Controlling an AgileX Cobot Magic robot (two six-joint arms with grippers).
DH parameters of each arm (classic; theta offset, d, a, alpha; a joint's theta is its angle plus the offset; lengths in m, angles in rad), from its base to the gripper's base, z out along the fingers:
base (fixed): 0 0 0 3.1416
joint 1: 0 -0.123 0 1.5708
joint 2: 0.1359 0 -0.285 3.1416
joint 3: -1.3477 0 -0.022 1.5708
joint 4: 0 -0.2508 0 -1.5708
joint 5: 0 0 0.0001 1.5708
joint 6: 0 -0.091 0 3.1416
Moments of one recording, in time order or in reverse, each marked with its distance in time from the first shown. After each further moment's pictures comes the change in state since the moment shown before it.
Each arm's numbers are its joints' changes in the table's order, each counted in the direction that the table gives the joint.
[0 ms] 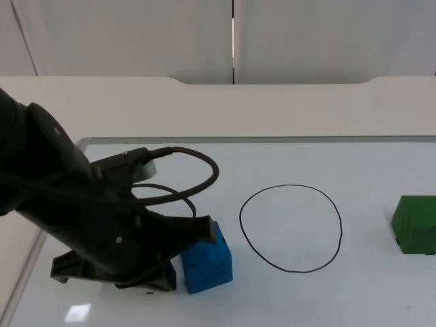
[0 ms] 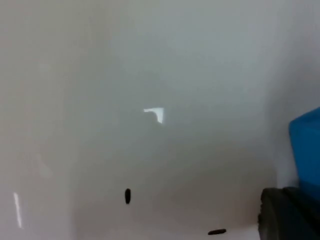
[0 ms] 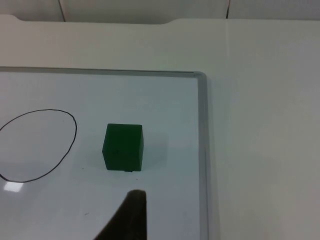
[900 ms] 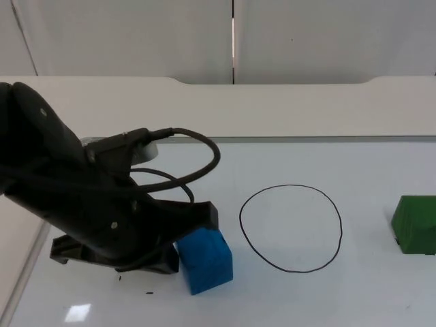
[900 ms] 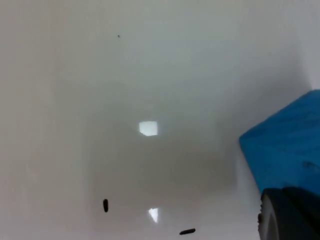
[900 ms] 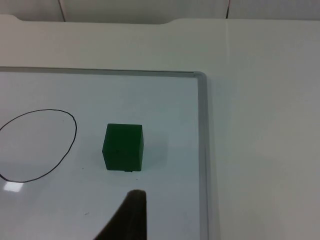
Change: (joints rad) right arm 0.000 0.000 0.000 0.000 0.000 0.000; left arm 0.000 -0.070 0.000 -0.055 -0.006 0.002
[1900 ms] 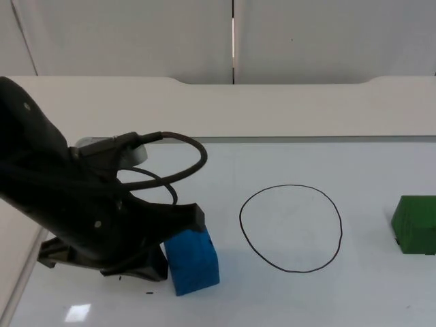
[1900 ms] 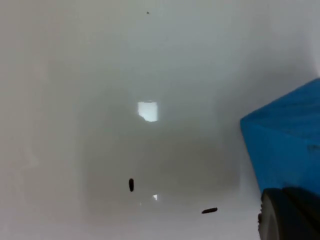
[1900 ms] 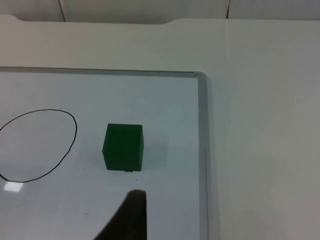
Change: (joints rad) right arm 0.000 0.000 0.000 0.000 0.000 0.000; left arm -0.062 0.000 0.000 -0.052 -0.094 0.000
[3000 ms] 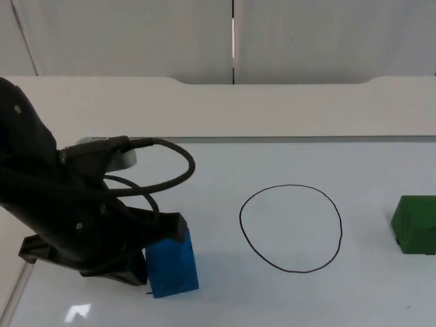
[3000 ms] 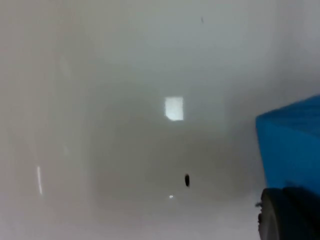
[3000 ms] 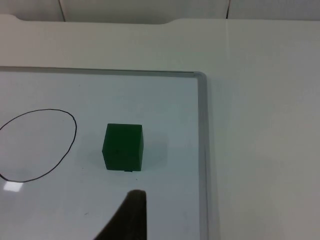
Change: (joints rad) right arm 0.000 0.000 0.000 0.000 0.000 0.000; left arm -0.044 0.000 0.000 -0.201 -0.022 0.095
